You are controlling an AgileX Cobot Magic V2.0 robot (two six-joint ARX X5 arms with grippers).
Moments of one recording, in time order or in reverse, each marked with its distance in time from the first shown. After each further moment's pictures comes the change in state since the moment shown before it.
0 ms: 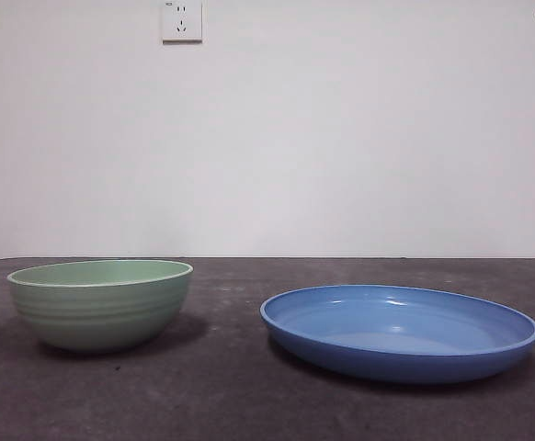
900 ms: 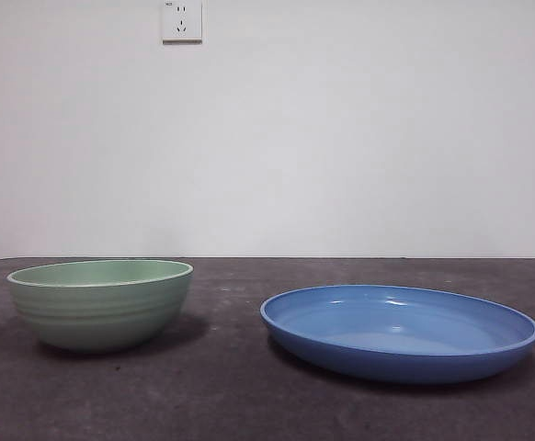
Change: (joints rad) left arm 0.000 0.052 0.001 -0.003 -0.098 0.066; right arm 0.000 0.000 0.000 0.000 0.000 -0.008
